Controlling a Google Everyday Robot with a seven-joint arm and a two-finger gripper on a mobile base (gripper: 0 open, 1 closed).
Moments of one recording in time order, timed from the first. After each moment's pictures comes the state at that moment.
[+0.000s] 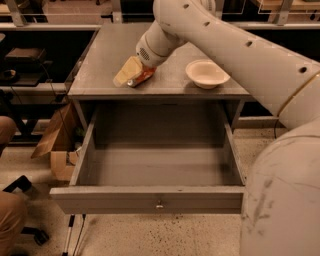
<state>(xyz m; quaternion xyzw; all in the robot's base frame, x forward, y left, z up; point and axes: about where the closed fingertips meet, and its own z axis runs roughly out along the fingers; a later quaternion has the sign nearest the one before) 0.735 0.055 0.893 -0.40 0.85 0.11 0.33</state>
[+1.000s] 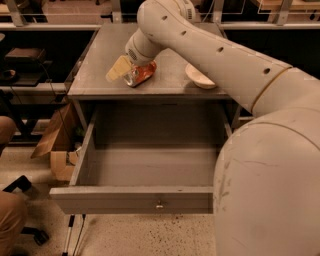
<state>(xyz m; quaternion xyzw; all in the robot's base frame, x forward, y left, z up) 0.783 0.083 0.882 -0.40 0.83 0.08 0.38</state>
